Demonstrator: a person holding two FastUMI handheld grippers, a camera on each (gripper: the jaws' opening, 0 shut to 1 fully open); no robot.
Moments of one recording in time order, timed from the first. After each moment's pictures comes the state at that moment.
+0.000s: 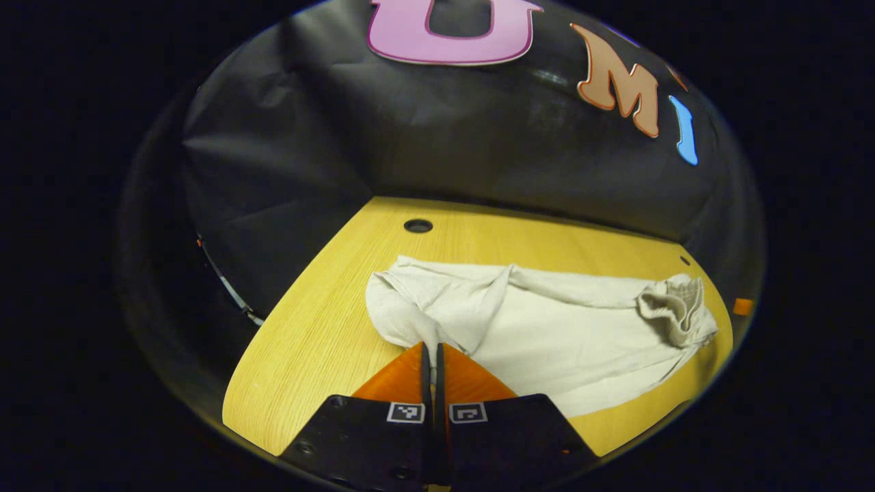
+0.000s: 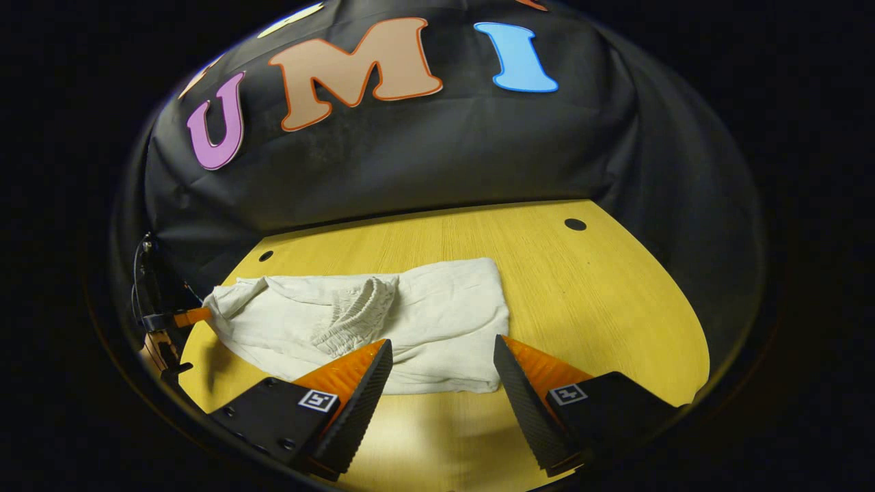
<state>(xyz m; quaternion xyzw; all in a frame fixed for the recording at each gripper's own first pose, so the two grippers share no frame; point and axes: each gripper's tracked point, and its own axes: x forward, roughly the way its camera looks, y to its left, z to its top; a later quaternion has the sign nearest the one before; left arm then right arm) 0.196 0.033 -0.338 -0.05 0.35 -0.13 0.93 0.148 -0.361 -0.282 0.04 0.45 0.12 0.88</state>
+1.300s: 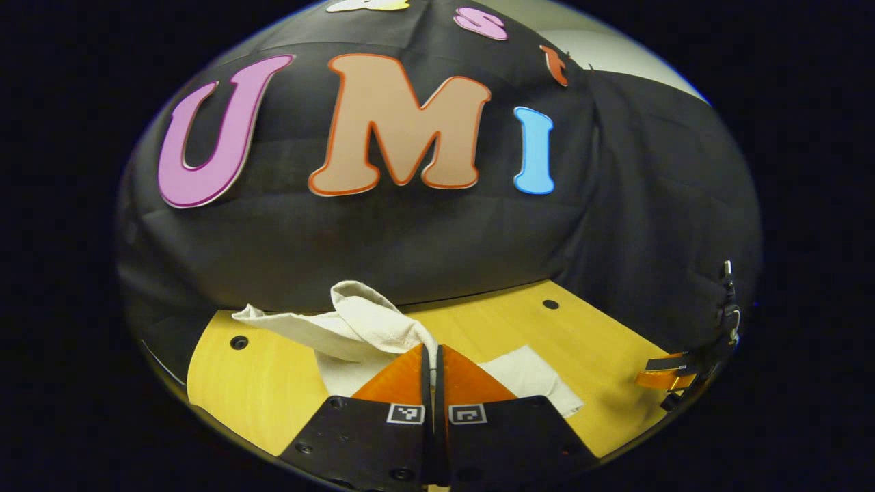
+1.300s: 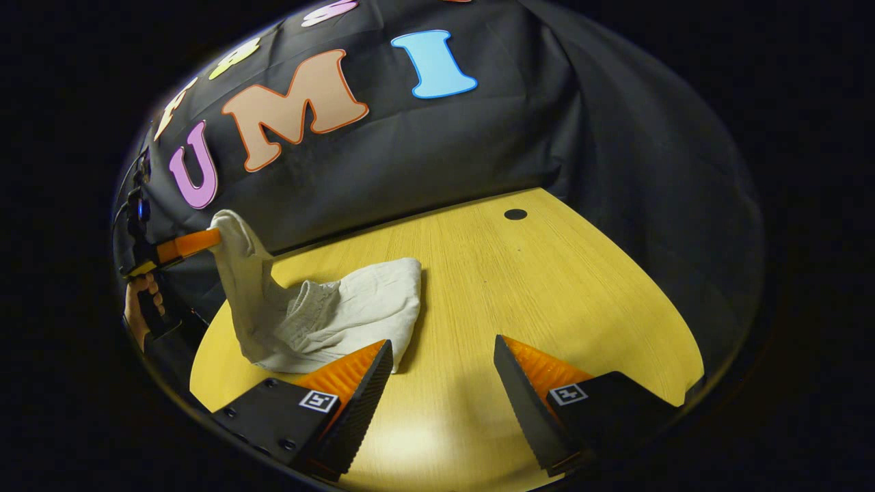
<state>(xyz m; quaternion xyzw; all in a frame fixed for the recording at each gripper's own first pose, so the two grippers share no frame) 0.168 -0.291 -0.153 -0.03 0.23 -0.36 0.91 0.144 -0.497 -0.277 0.10 0.44 0.10 0.89</state>
